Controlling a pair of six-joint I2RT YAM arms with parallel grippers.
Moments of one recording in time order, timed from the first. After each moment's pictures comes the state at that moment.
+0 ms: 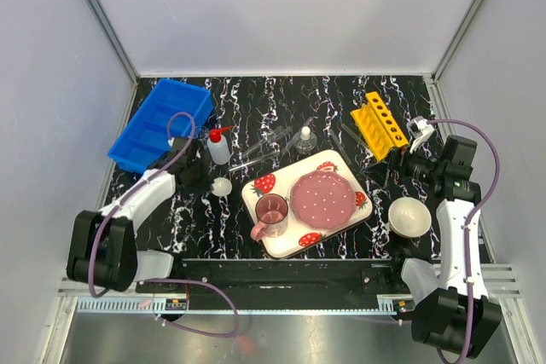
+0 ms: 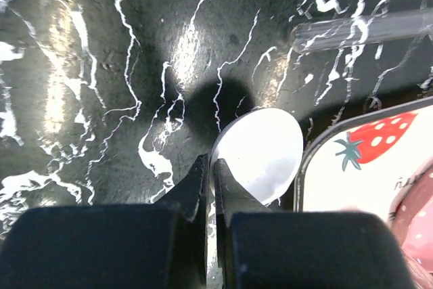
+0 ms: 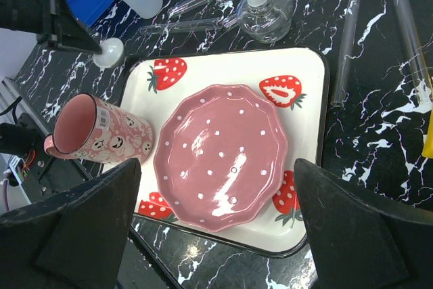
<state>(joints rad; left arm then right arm) -0.21 1.33 0.71 -0.46 0.06 -0.61 -0.29 0.90 0.77 -0.54 -1.01 -0.13</state>
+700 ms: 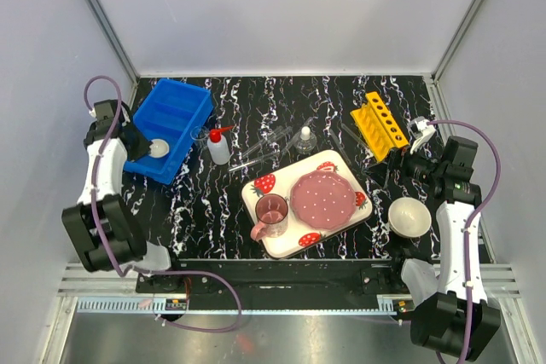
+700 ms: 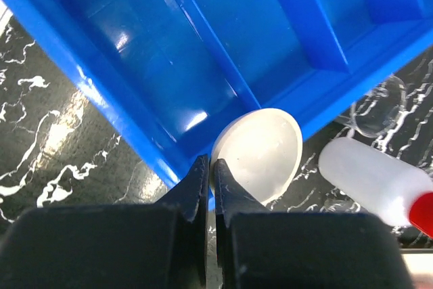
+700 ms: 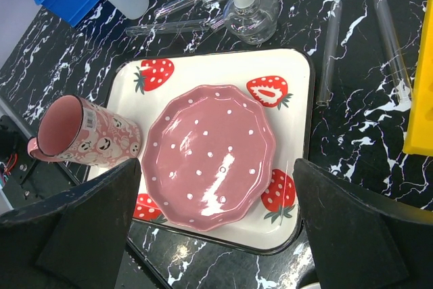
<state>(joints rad) 0.33 1.37 1.12 -0.65 0.04 -0.41 -0.29 0.88 0.77 -0.54 -0.97 -0.15</state>
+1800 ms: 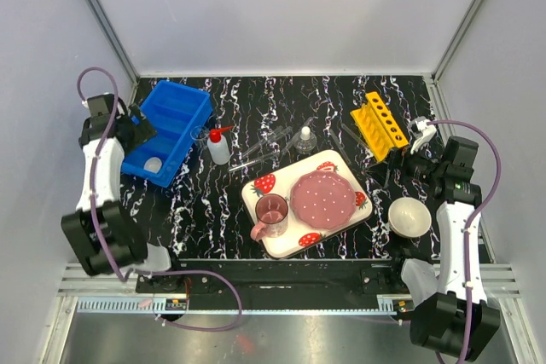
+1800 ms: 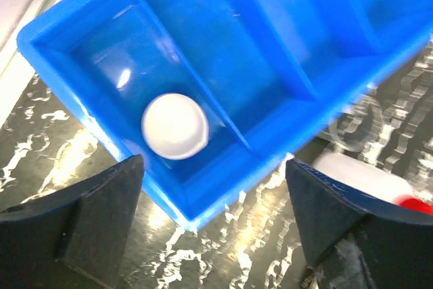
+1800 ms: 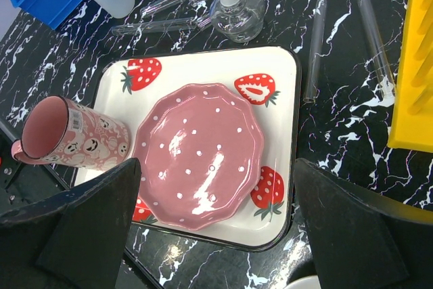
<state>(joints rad) 0.34 1.45 1.20 -0.64 0.00 -0.35 -0.29 0.87 0.77 -0.54 -0.93 -0.16</state>
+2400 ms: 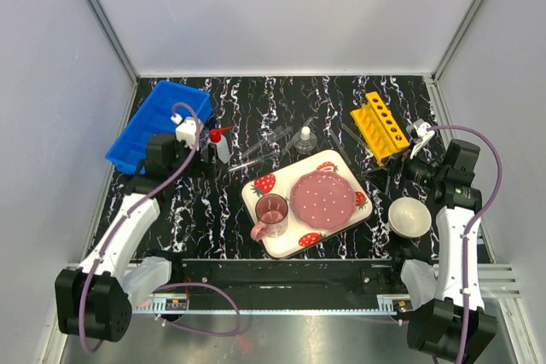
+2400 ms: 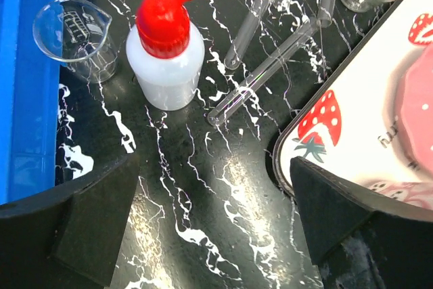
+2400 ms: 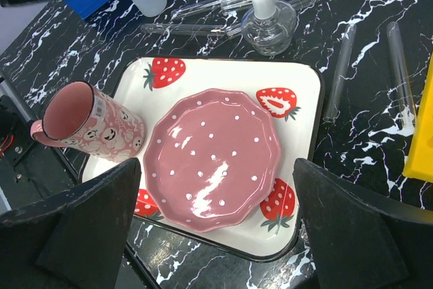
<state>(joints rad) -0.12 1.02 0.74 -0.31 0.30 -0.02 -0.30 0.84 0.76 -0.55 -1.05 -0.23</state>
